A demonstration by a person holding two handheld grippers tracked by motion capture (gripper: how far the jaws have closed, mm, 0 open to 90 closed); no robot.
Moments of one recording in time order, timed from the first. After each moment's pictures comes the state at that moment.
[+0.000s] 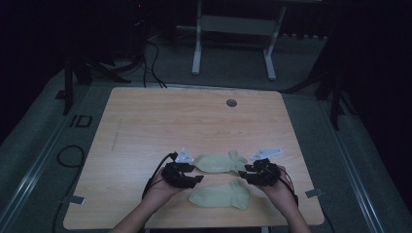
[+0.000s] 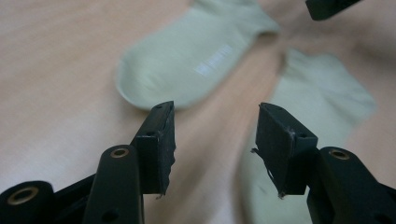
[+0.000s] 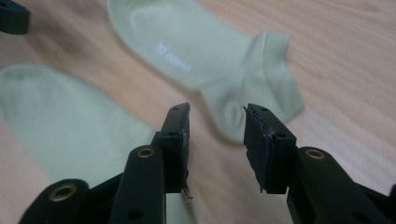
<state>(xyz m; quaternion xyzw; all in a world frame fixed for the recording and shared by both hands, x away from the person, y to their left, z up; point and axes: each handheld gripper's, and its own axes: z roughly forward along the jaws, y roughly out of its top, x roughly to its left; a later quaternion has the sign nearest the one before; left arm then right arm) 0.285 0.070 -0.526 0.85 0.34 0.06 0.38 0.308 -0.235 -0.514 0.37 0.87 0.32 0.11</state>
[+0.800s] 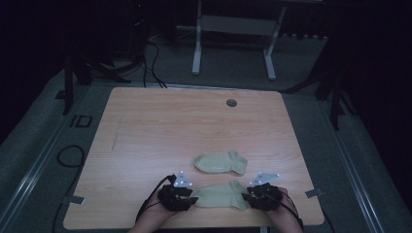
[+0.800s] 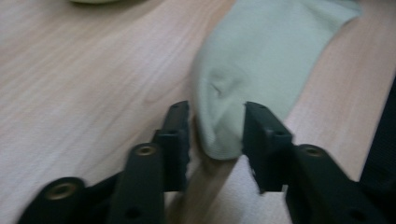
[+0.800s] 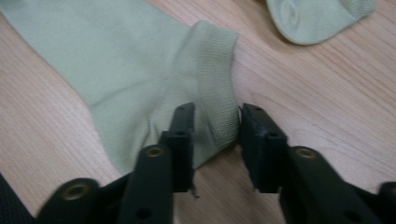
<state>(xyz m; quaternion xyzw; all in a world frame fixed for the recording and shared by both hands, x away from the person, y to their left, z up) 0.242 0.071 -0.559 0.88 0.33 0.05 0.35 0.256 -0.239 -0.548 0.35 0.89 0.27 0.12</state>
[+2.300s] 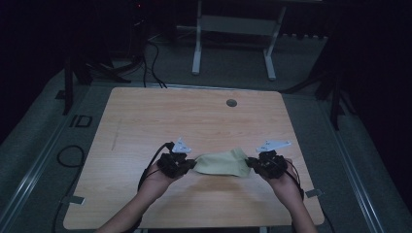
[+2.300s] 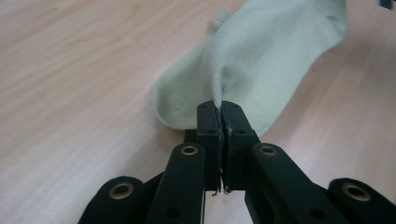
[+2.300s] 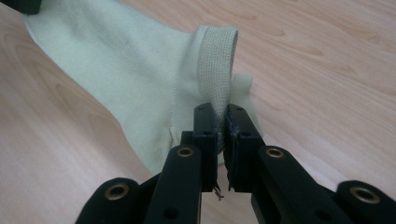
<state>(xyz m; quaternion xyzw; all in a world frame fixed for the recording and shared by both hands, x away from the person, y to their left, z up) 0.310 0.078 -0.489 0.85 0.35 0.09 0.37 0.318 -0.239 -0.475 0.37 0.86 0.33 0.15</state>
